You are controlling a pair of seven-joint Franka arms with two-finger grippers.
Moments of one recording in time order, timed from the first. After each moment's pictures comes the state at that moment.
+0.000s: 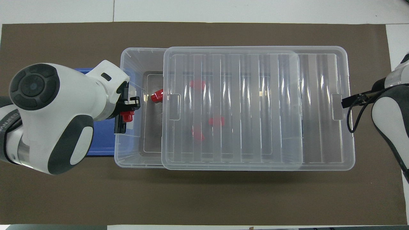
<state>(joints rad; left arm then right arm) -0.33 -0.02 -0.09 -1.93 0.00 1.99 -0.49 -0.05 0.06 -0.09 -1.91 -0.03 1.94 -0.30</state>
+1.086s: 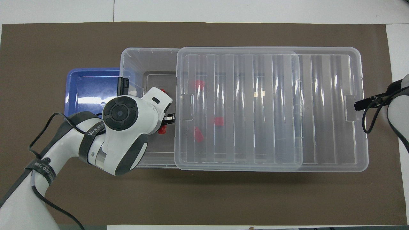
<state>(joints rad) -0.46 0.11 -0.09 -2.11 0.00 2.28 -0.63 -0.06 0.06 -0.15 -1.91 -0.03 1.94 -0.39</state>
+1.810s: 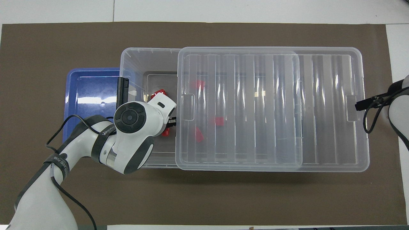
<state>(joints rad) -0.47 0.17 -0.09 -2.15 0.00 2.38 -0.63 -0.06 0.06 -0.15 -1.91 -0.03 1.94 -0.39</state>
